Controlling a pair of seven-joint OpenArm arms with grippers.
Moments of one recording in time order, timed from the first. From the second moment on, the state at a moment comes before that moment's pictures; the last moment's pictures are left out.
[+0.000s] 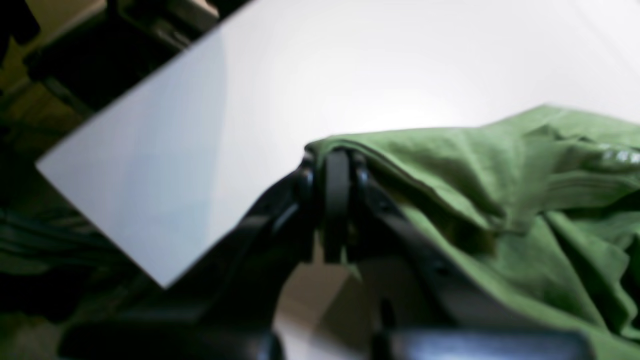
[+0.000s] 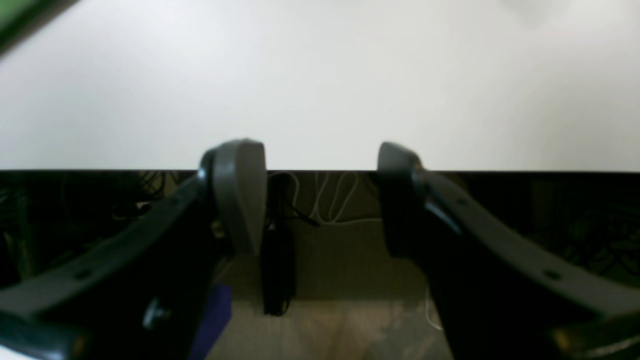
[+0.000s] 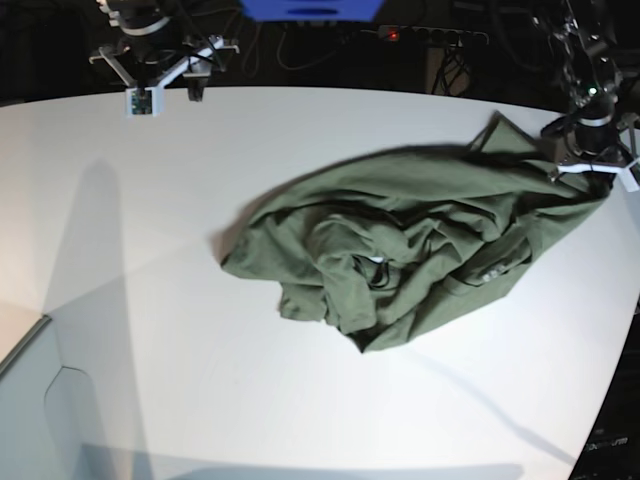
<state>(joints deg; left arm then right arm) 18.0 -6.9 -30.8 84.4 -19.1 0.1 7.2 -45.8 0.0 2.2 115.1 0.1 0.0 -31.3</state>
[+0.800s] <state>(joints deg) 4.1 -8.3 -28.6 94.1 -19.3 0.5 7.3 -39.3 0.7 2.4 115.2 0.2 0.0 -31.5</state>
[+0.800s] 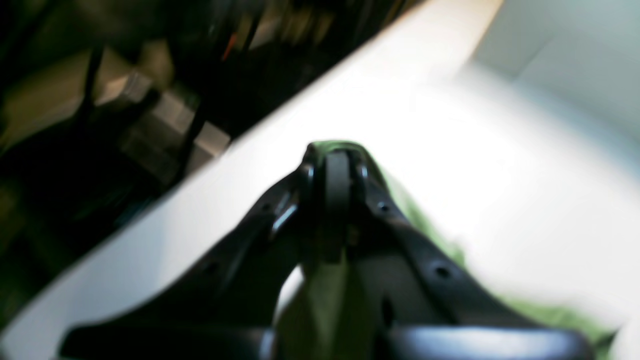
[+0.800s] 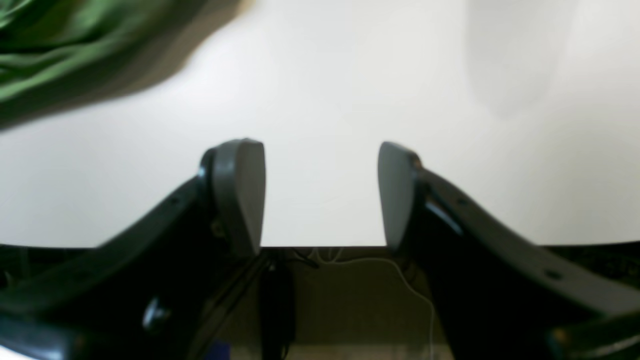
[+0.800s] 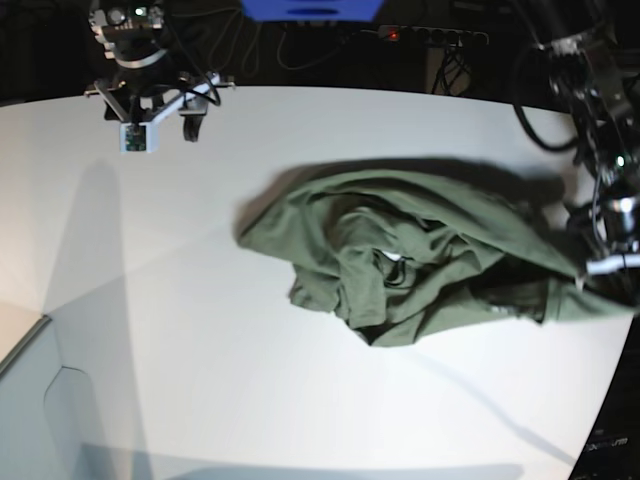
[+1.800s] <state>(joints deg) -36.3 -6.3 1.7 48.7 -19.7 1.0 7.5 -39.2 1.8 2.1 115.2 0.2 0.0 -31.5</state>
